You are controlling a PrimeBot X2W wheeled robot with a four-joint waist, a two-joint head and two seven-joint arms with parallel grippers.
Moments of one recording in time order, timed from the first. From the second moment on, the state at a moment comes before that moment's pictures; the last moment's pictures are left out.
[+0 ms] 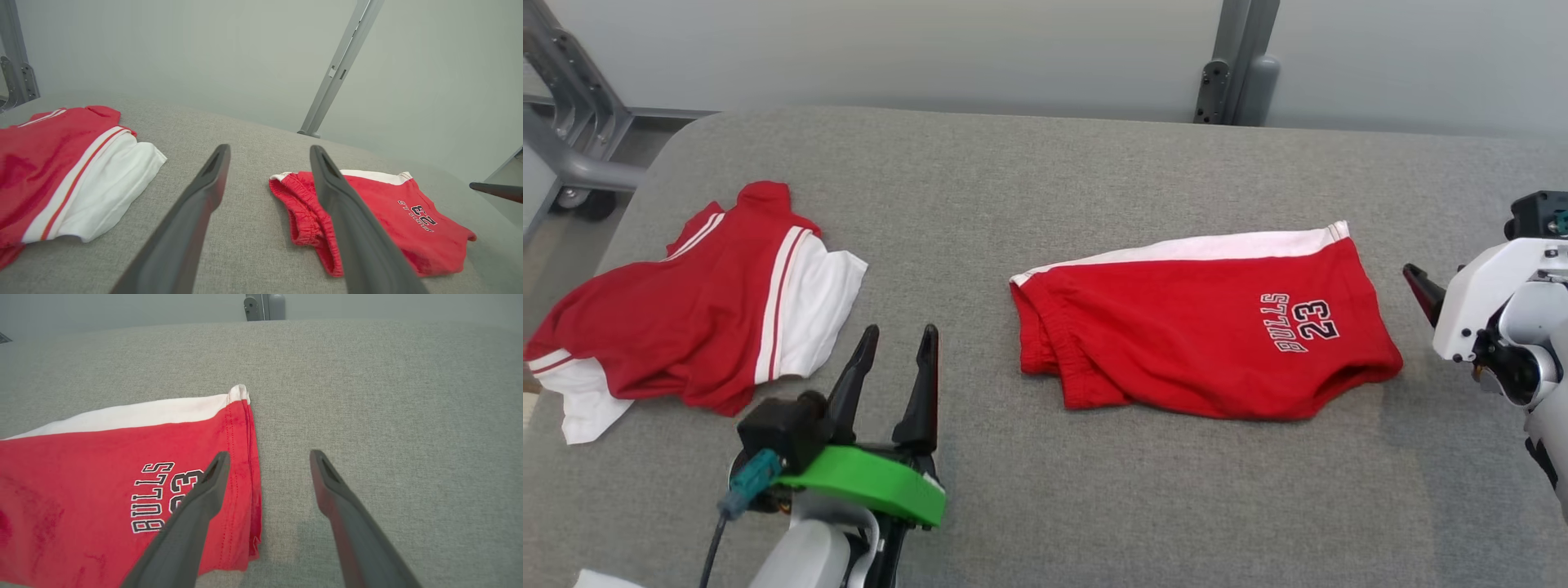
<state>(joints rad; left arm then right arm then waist) -0.23 0.18 -0.45 0.25 -0.64 0.03 -0.26 -0.66 -0.45 0.27 0.81 0.63 0.13 0.30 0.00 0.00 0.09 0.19</state>
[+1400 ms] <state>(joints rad) 0.01 0.05 -0.26 0.18 -0.37 -0.12 -0.26 -0.64 -0.39 0.03 1.03 0.37 0.13 0.23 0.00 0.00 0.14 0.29</state>
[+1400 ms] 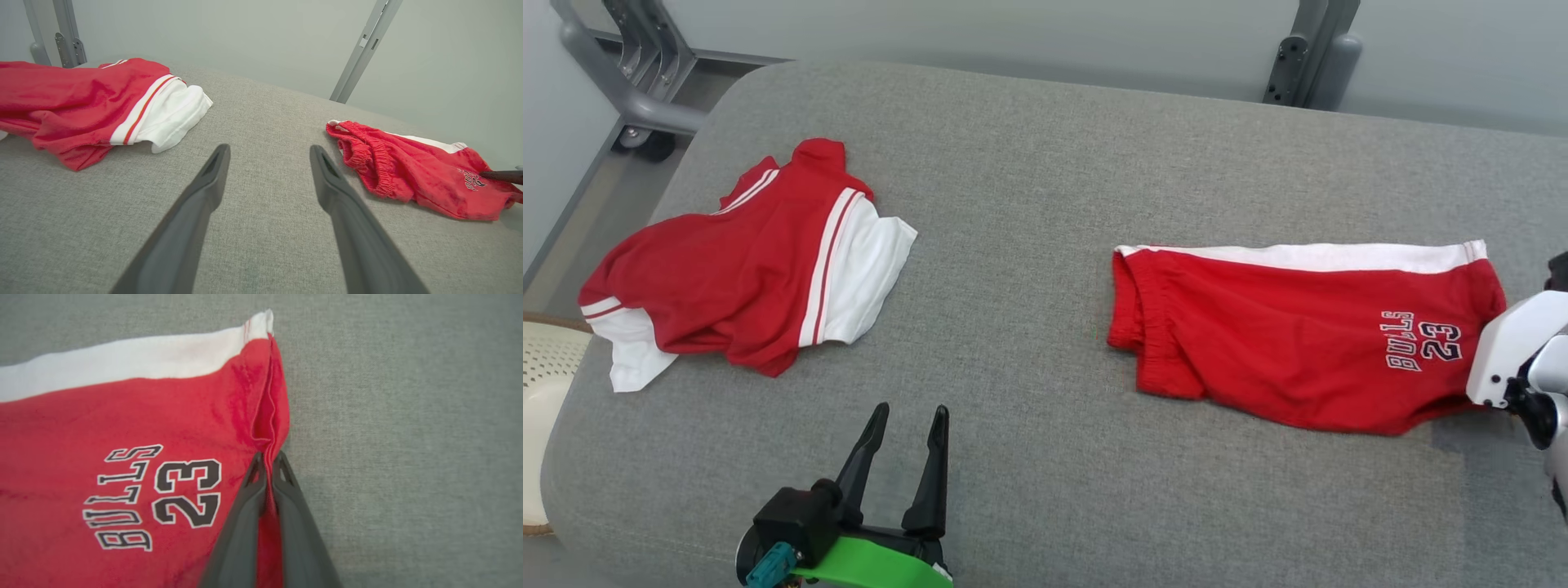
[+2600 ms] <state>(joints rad) 0.04 0.05 -0.30 0.21 -0.41 -0.12 -0.26 -0.54 -0.30 0.18 0.62 0.28 0.13 0.42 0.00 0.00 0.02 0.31</state>
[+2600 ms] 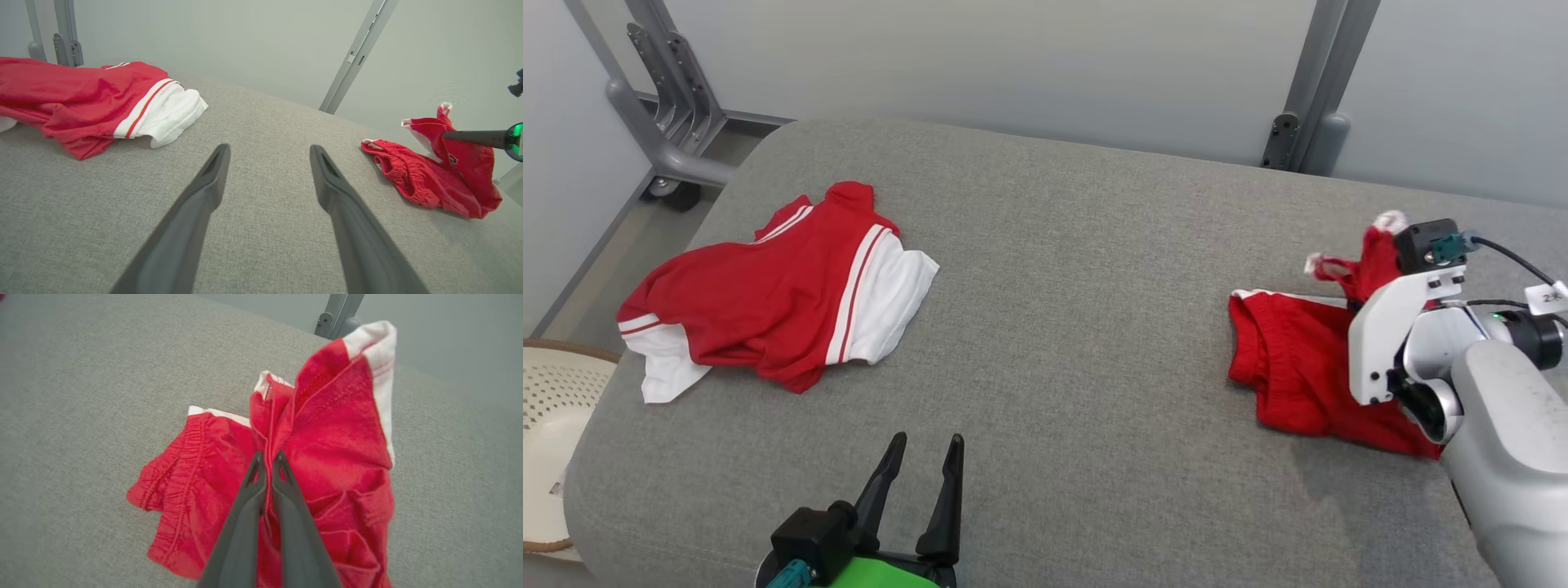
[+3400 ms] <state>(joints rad) 0.02 0.05 -0.33 0.20 -0.45 -0.11 -0.26 -0.61 -0.18 0.27 0.74 0.37 0.13 0.37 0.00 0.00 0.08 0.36</state>
